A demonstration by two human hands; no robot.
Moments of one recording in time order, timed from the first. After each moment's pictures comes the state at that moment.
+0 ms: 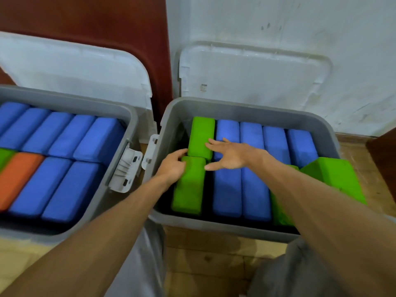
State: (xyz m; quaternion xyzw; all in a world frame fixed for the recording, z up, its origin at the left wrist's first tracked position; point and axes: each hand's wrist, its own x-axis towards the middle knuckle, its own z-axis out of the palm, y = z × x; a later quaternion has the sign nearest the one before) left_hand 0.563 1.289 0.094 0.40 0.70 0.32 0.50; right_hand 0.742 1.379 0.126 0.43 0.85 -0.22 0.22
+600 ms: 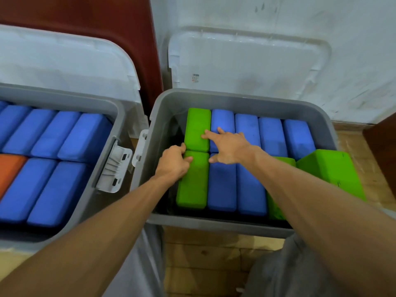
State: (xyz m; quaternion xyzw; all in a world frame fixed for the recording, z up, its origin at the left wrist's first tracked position) left_hand 0.581 1.304 0.086 0.53 0.76 0.18 0.33; right_hand 0.742 1.385 0.114 0.47 0.85 -0.16 0.18
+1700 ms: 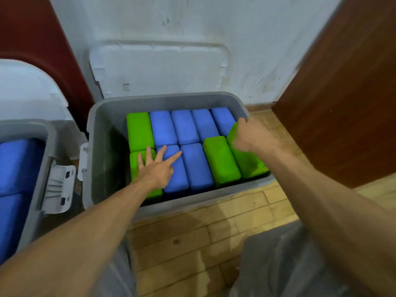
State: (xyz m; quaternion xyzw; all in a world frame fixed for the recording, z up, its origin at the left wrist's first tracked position) left_hand 0.648 1.277 0.092 0.77 0.60 -0.10 0.18; right_hand 0.884 1.287 0.215 0.77 0.63 -0.08 0.06
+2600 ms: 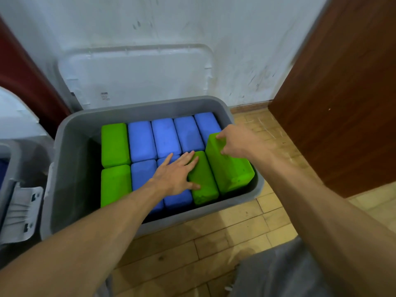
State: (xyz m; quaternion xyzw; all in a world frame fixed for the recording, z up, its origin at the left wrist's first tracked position) left_hand 0.750 1.306 0.107 0.87 0.44 -0.11 0.17; right_hand 0.941 1.319 0.206 0.69 0.71 -0.13 0.07
